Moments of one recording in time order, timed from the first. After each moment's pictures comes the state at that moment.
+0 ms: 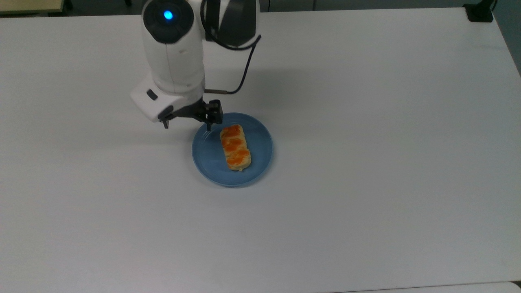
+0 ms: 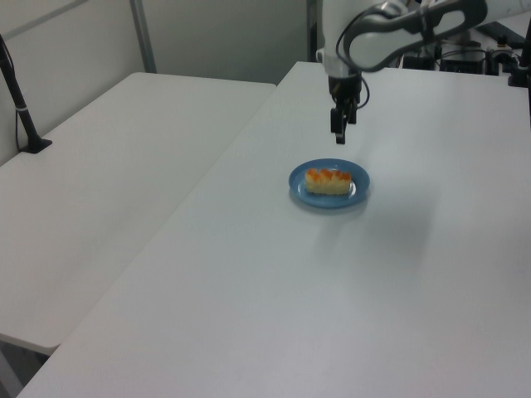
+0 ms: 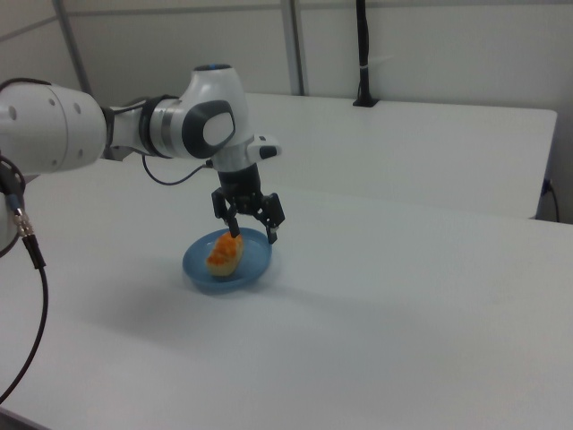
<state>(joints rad) 0.09 0.45 -0.14 -1.54 -0.05 1.96 -0.04</state>
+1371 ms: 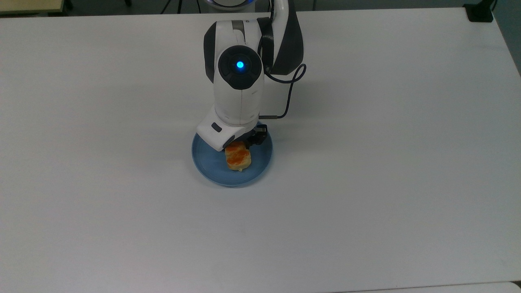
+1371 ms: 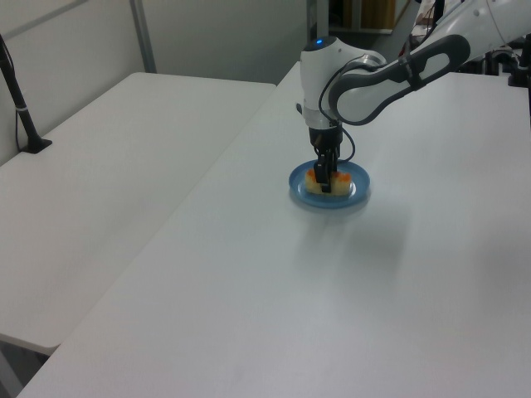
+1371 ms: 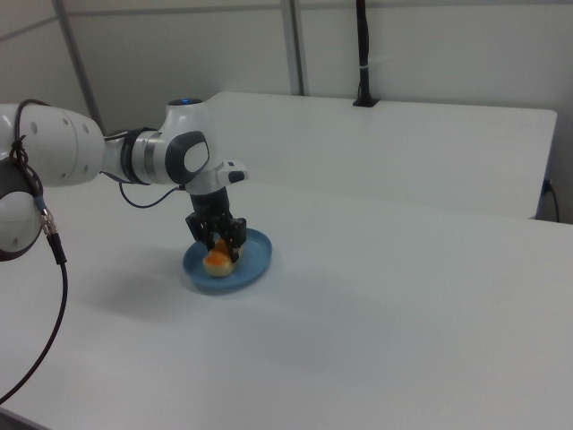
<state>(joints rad) 0.15 0.56 -0.05 -1.54 -0.06 2.06 0.05</state>
